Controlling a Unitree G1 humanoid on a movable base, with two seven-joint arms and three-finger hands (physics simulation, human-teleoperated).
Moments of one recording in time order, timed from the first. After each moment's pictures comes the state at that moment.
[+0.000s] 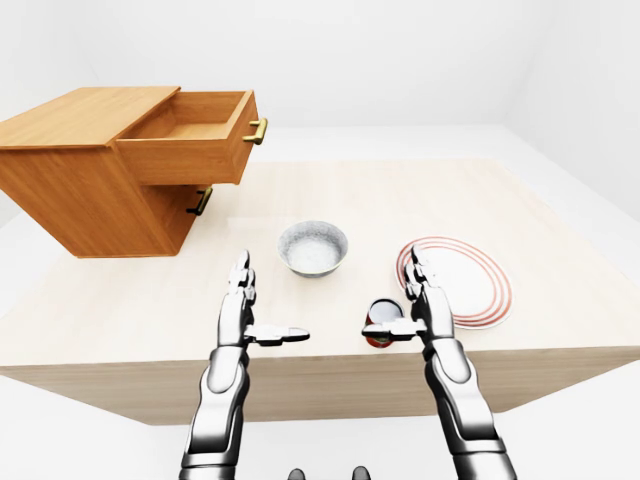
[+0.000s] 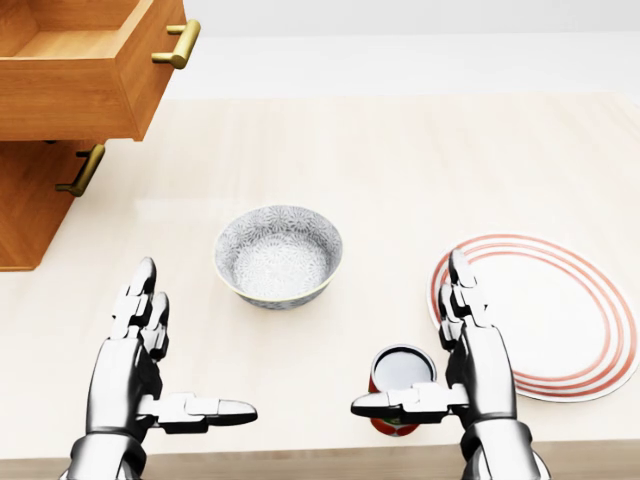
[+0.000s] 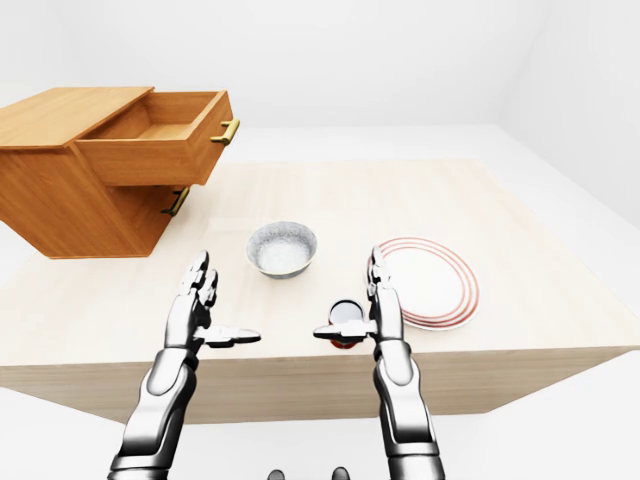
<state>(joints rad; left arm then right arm) 0.00 0.01 0.01 0.00 -0.01 0.01 -0.02 -0.01 0.00 -0.01 0.01 0.01 0.01 0.01</state>
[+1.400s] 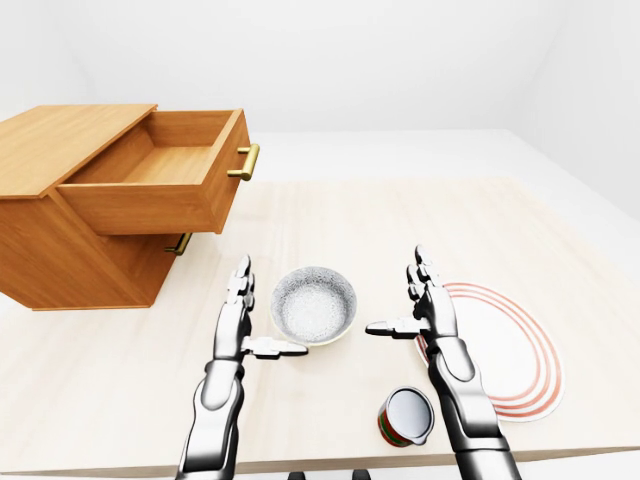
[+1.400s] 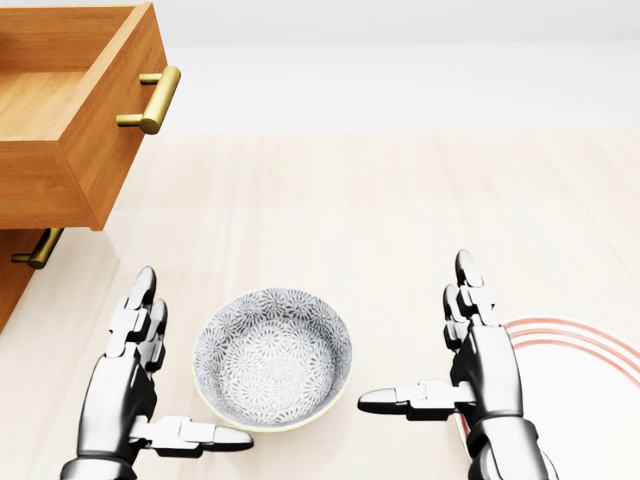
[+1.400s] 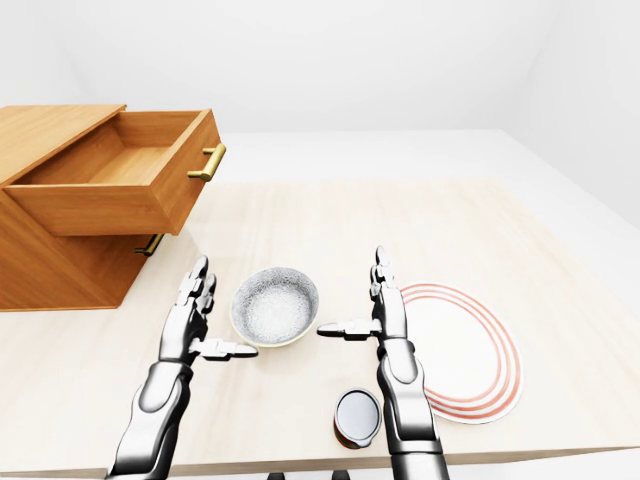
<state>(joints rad) 0.08 0.02 0.02 -0.04 0.03 -0.09 -0.09 -0.02 -0.01 -0.04 0.02 0.05 0.02 0.02</state>
